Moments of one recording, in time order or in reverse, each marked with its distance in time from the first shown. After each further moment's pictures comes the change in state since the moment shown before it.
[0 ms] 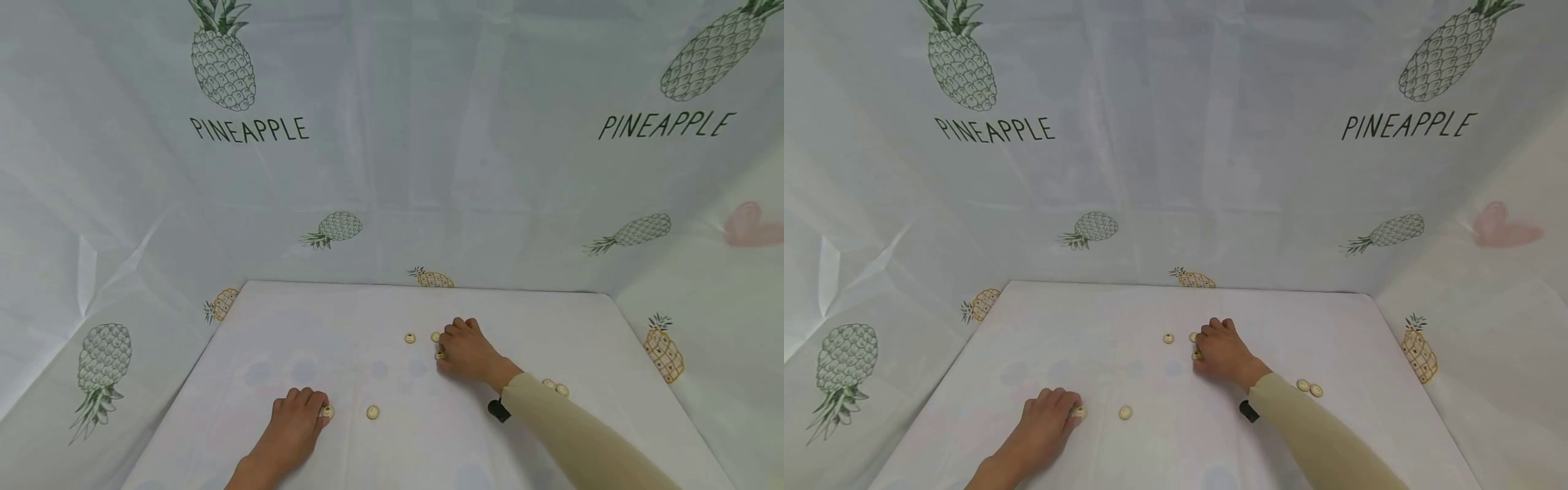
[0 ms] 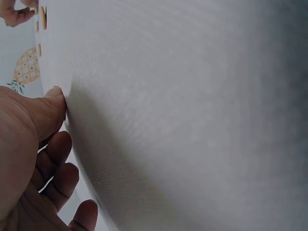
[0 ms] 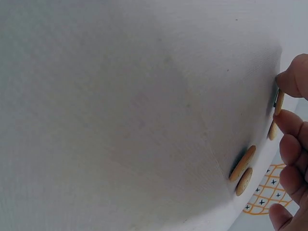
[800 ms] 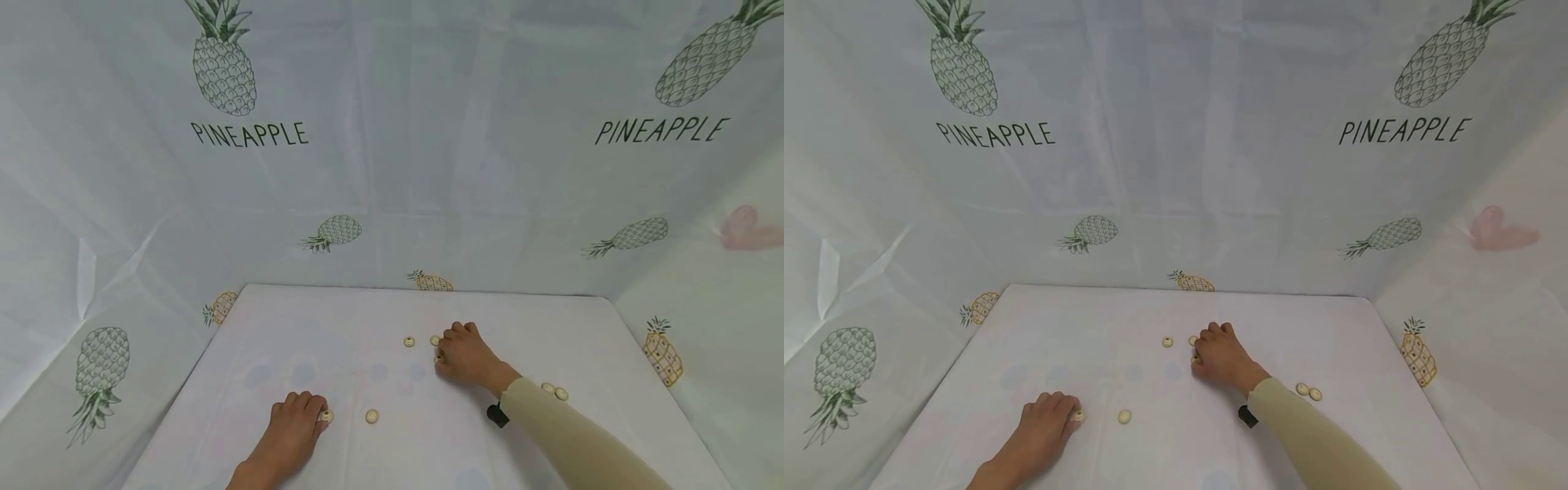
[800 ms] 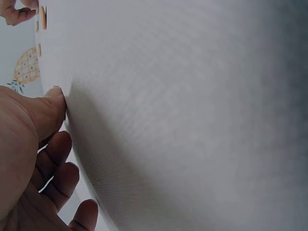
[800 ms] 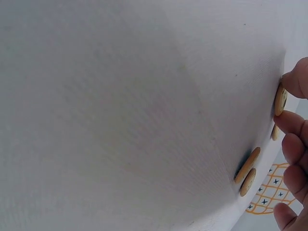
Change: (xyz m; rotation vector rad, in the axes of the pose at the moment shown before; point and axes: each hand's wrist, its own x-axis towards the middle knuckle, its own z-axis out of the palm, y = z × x) left_hand 0.001 0.001 0.000 0.007 -0.001 -0.010; right_hand 0.000 0.002 0.007 -0.015 0.027 -0.001
